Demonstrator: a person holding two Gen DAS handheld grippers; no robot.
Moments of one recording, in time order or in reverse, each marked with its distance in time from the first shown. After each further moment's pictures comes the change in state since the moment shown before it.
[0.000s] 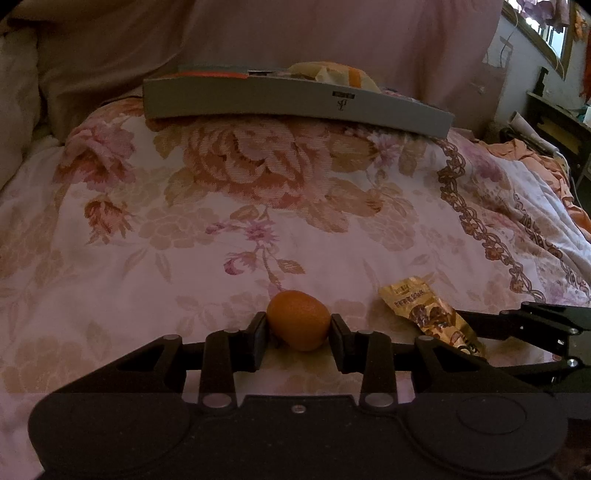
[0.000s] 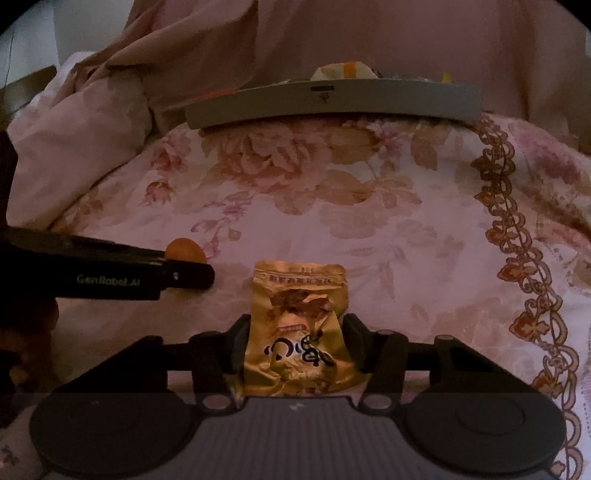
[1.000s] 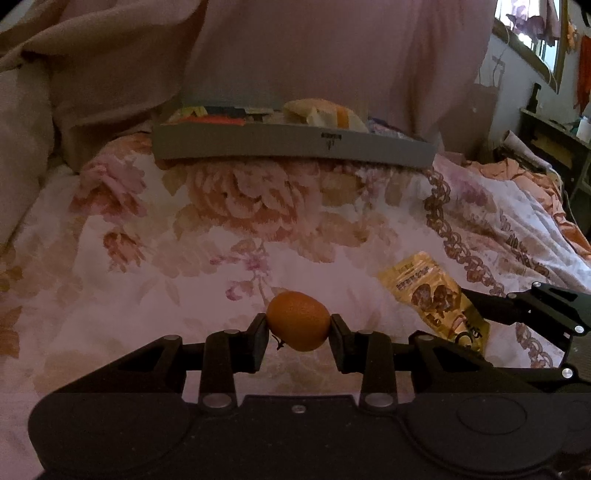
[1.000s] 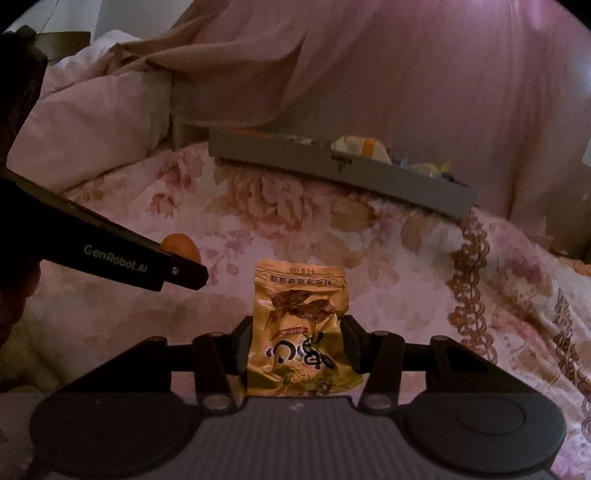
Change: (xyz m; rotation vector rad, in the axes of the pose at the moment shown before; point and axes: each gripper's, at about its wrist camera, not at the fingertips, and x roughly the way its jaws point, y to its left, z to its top) left arm -0.037 -0.009 0.007 0.003 -0.077 0.006; right arm -0.031 0.030 0.004 -0.227 -0.163 -0.144
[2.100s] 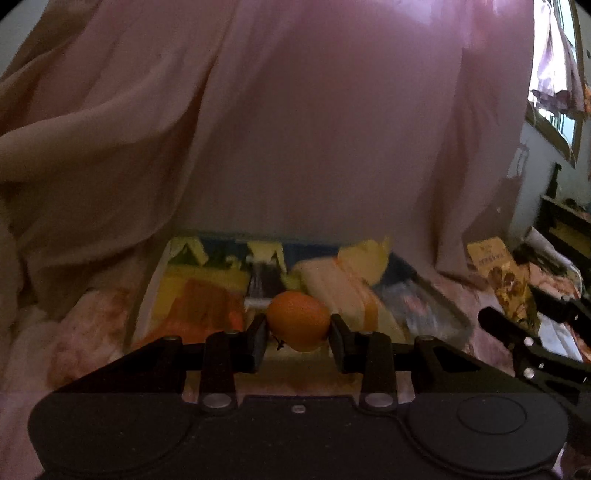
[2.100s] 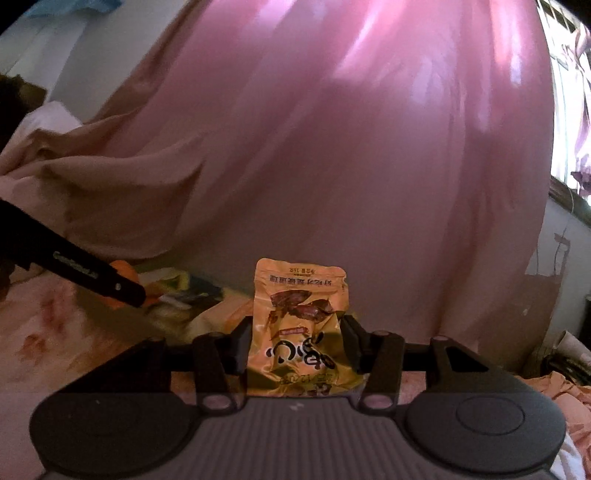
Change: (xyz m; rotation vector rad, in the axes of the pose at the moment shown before) left arm 0.055 0.007 0.166 -0.045 -0.220 0.014; right arm 0.049 -0.098 0.115 -0.014 -0.334 -0.218
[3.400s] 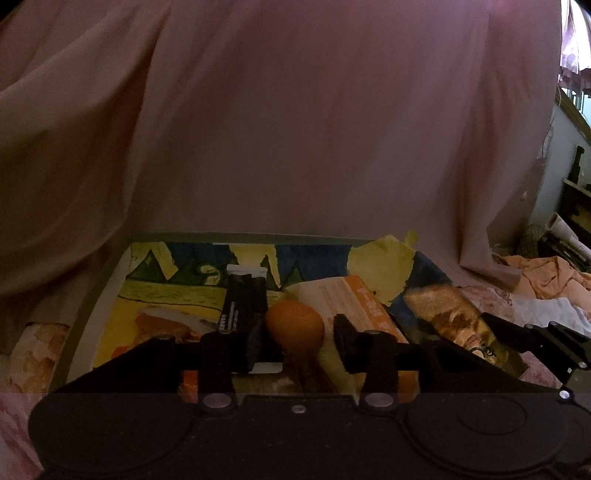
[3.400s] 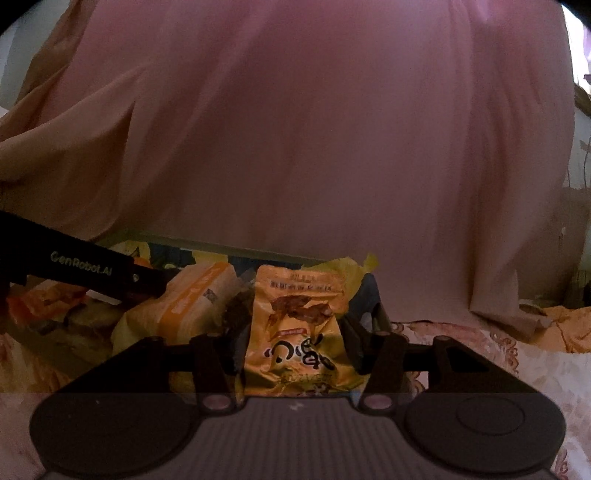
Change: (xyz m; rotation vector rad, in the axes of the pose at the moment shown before) left arm 0.098 -0.014 0.013 0.022 0.076 0.013; right arm 0.113 -0.019 -0.013 0.165 0.210 0.026
